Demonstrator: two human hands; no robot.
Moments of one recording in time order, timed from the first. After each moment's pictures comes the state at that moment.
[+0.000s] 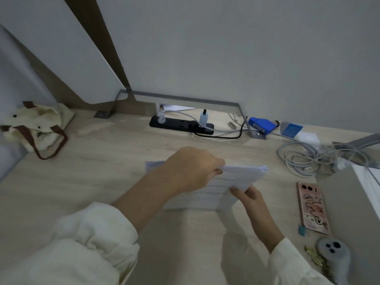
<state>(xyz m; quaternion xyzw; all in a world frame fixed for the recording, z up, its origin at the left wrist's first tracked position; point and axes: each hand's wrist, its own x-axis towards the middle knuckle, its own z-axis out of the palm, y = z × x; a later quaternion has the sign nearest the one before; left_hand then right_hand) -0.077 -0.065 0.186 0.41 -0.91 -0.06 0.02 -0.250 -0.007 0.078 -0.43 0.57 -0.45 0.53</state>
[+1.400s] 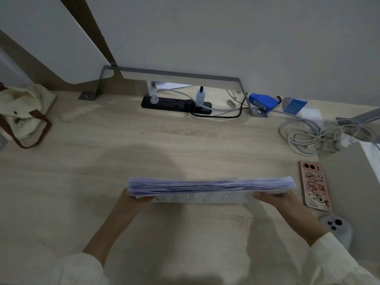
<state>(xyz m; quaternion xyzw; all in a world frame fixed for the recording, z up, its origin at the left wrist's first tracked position) 0.025 -0.016 0.027 0.61 -0.48 -0.53 0.35 -0.316 0.009 0.052 -0.43 0.58 -0.38 0.57</state>
